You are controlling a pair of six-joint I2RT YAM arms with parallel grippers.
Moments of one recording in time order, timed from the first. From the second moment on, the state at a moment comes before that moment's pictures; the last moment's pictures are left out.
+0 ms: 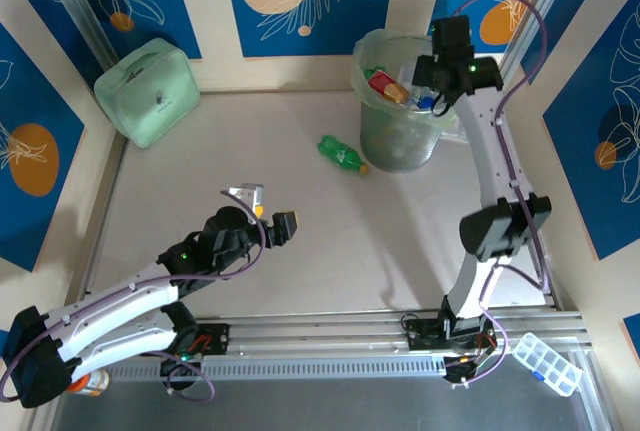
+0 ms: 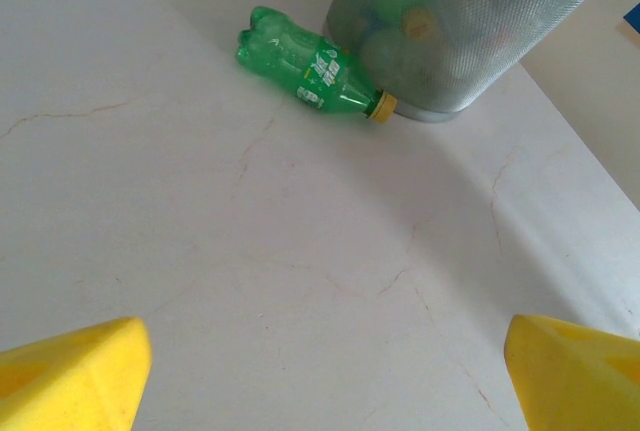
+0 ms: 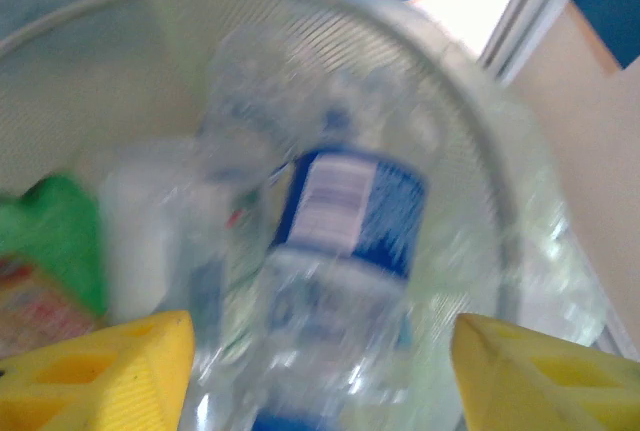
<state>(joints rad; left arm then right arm) -0.87 0.87 0.54 -0.11 -0.23 -0.58 0.21 1.78 2.07 -1.02 0.34 0.27</state>
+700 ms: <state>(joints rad) -0.87 1.29 0.77 -0.18 -0.26 -0.82 0.58 0.90 0.46 -0.02 0.09 0.51</state>
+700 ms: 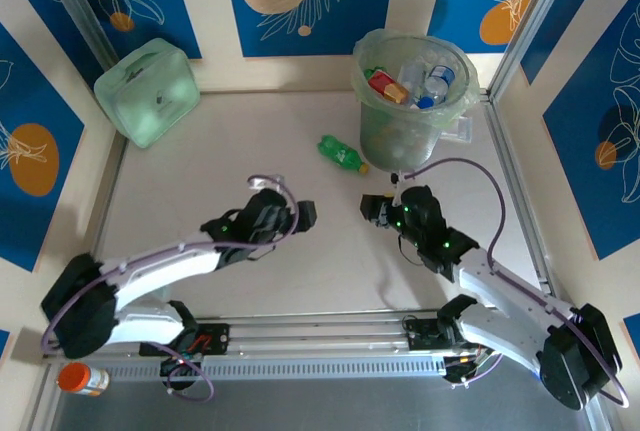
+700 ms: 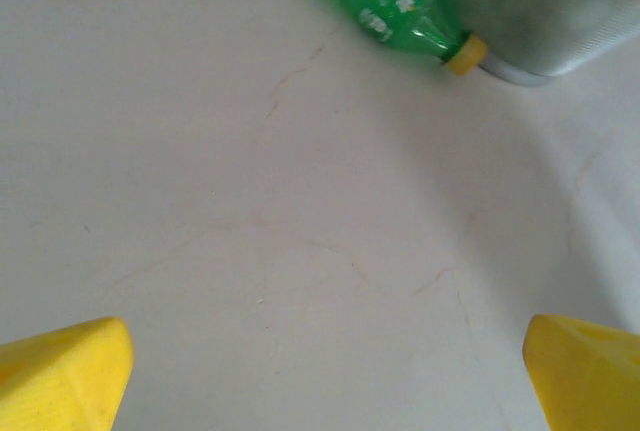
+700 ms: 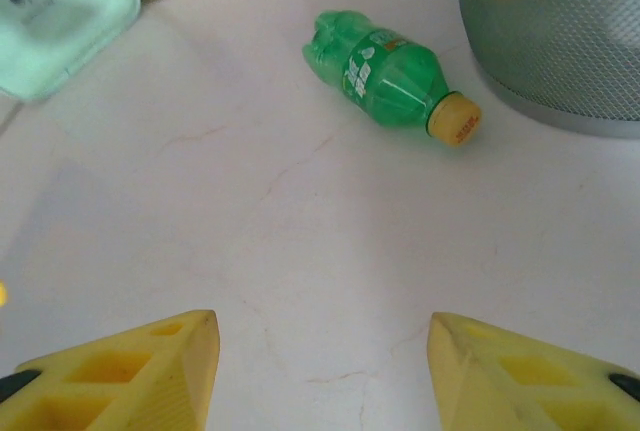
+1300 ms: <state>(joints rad) -0.68 2.03 1.59 -0.39 -0.15 -1.05 0.57 0.60 0.36 0.11 0.26 0.63</state>
